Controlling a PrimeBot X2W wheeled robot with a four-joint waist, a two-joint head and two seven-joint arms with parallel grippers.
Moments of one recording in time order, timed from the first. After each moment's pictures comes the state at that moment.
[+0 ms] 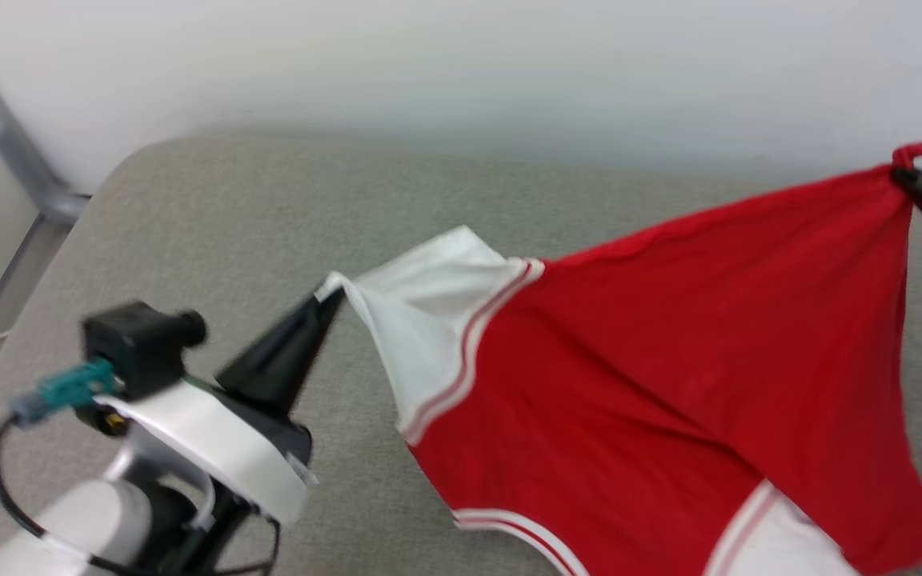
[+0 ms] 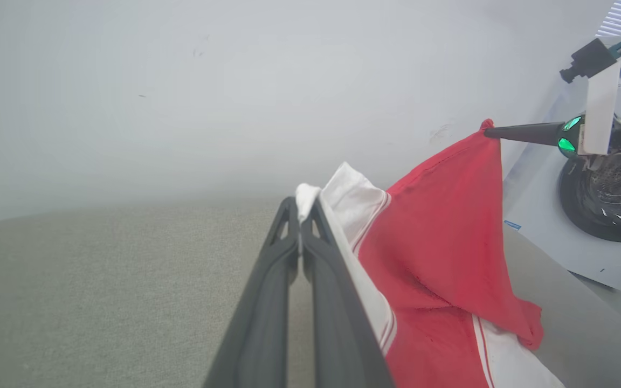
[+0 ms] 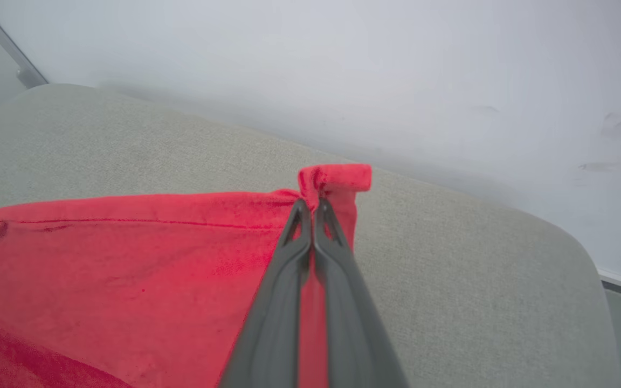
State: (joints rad) left arm -0.30 0.70 -0.60 -0.39 -0.93 0.22 0.03; right arm -0.65 -0.52 0.12 0.28 0.57 0.13 0.70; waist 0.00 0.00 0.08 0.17
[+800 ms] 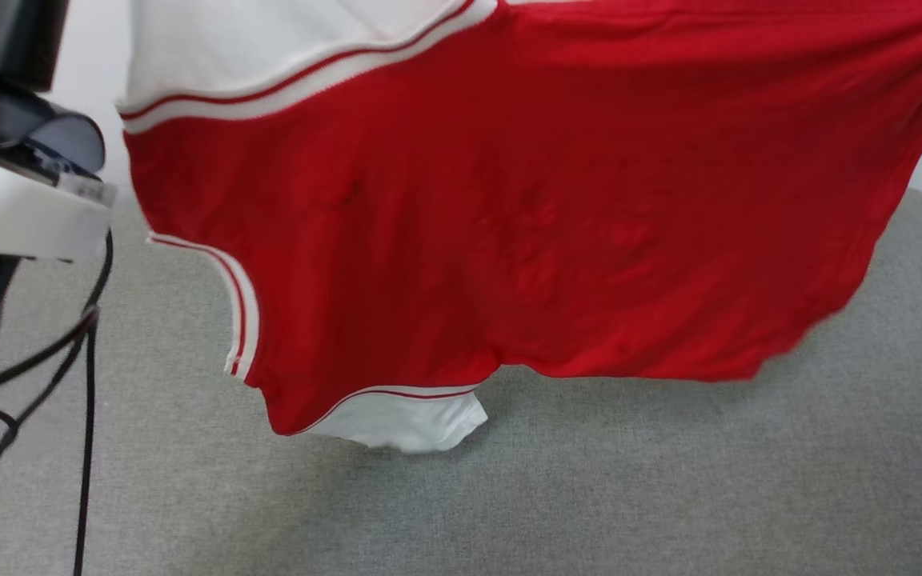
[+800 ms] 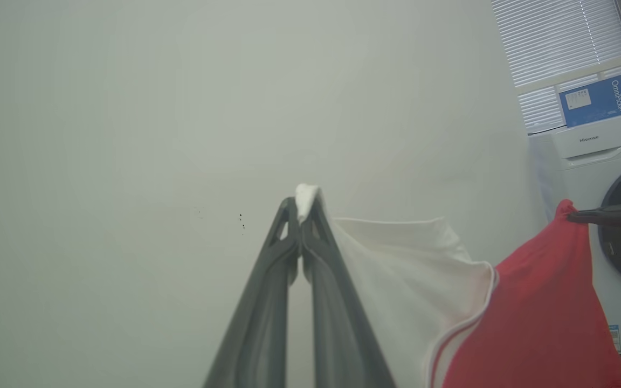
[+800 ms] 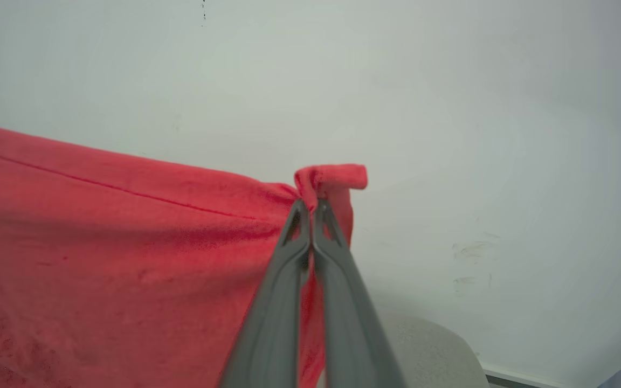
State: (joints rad) left arm -0.80 0.84 -0.38 -0.41 -0.85 0.20 0.10; right arm -0.73 -0.52 0.02 -0.05 0.58 0.13 0.67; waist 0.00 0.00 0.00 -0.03
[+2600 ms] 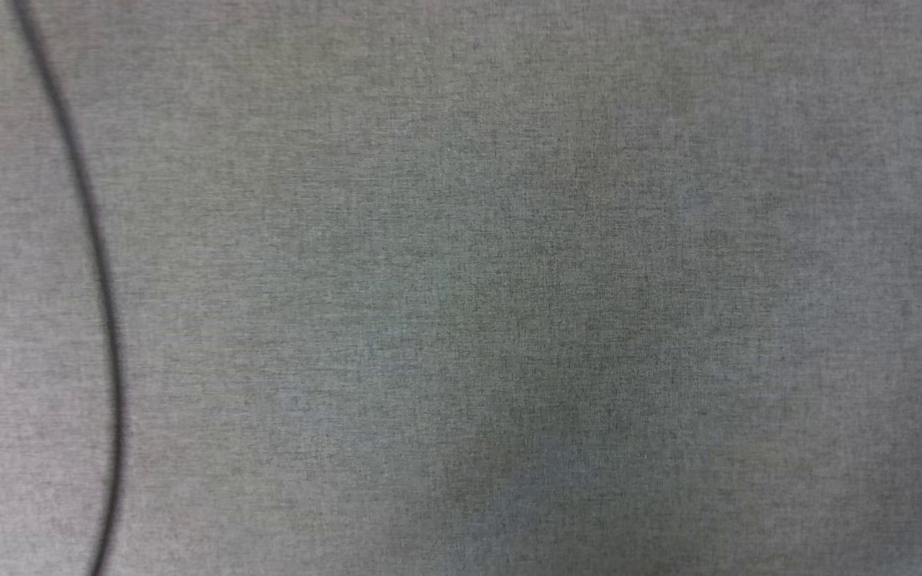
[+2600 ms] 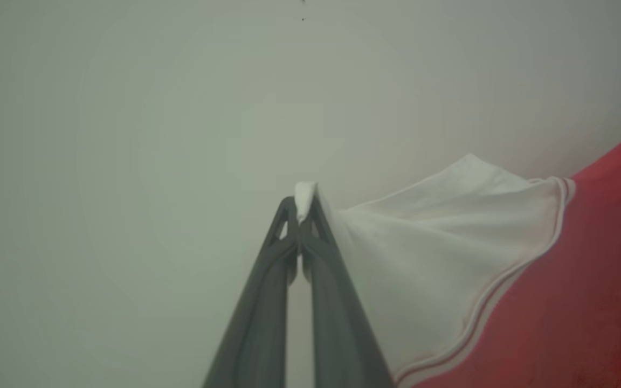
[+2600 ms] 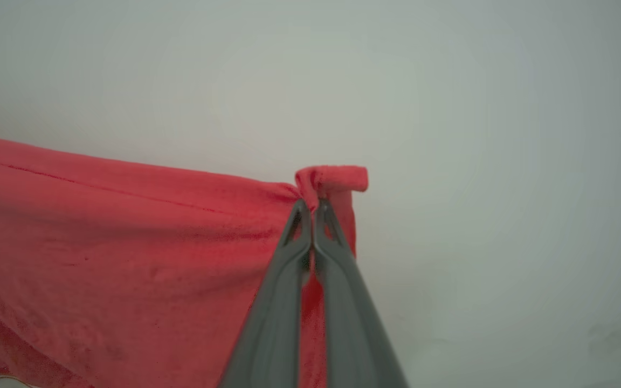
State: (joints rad) left arm -1.98 0.59 -0.77 0.79 -0.54 -0.13 -0.24; right arm -1.66 -0.34 0.06 0.76 0.23 0.13 -0.01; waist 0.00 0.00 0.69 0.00
